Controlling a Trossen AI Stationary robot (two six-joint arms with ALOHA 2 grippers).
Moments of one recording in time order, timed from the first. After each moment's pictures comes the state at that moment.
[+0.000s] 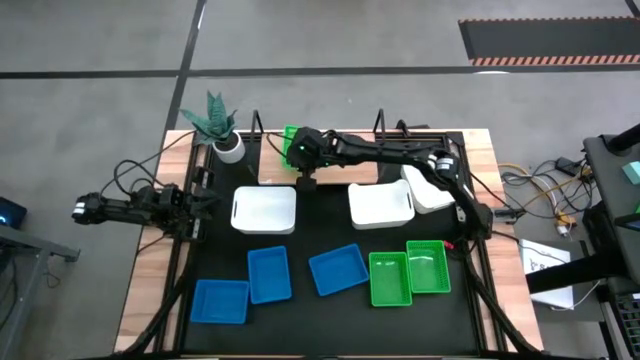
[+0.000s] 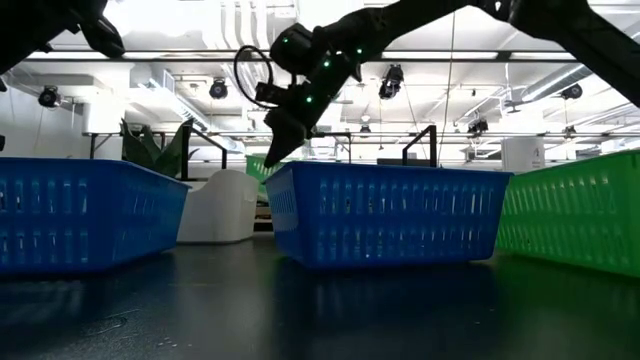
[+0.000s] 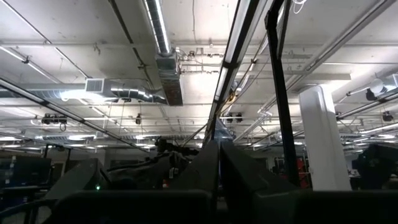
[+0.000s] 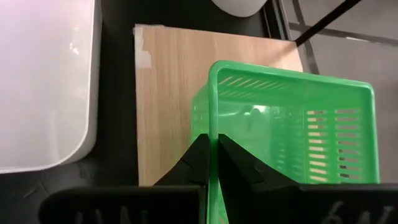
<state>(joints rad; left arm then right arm) -0.10 0.15 0.02 0.75 -0.06 0.07 -0.30 2.23 1.96 -0.54 0.07 -0.36</state>
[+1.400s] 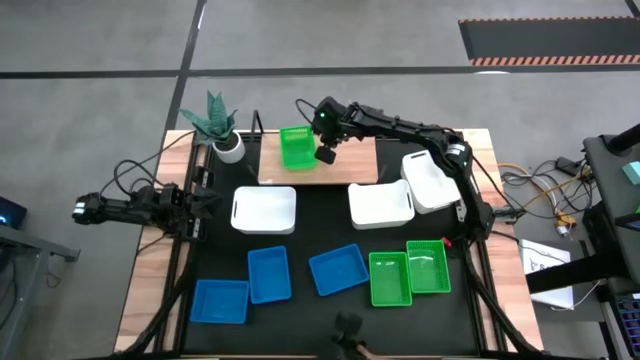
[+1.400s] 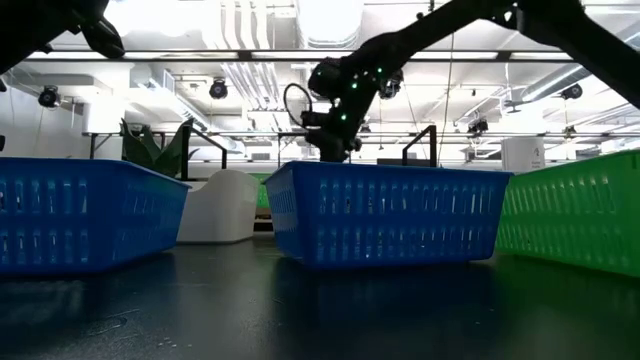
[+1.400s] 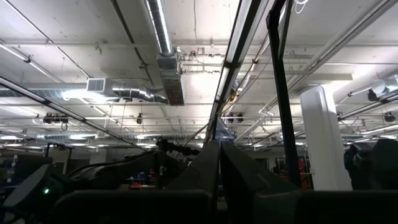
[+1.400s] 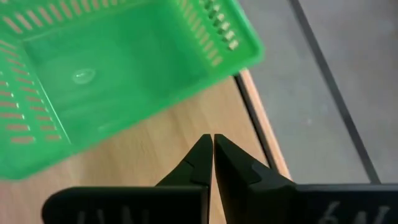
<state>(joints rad) -0.11 0.15 0.02 0.75 -0.07 0.07 -0.52 2.18 1.90 -0.66 0.07 -0.27</state>
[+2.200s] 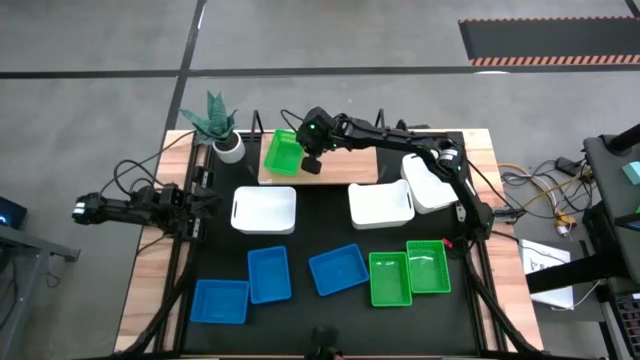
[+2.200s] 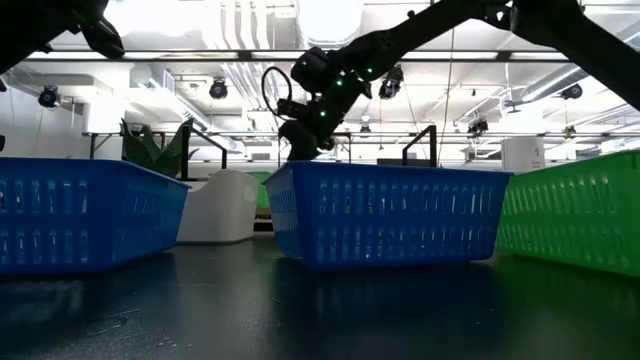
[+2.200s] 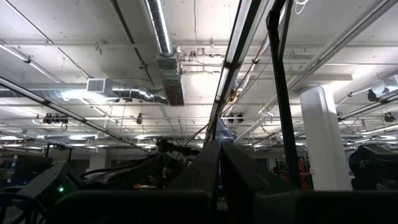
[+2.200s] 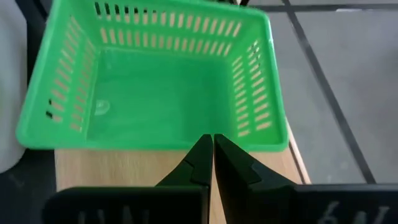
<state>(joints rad) -0.11 0.15 0.02 0.75 -0.07 0.07 -0.43 2.22 1.91 -0.48 0.00 -0.29</state>
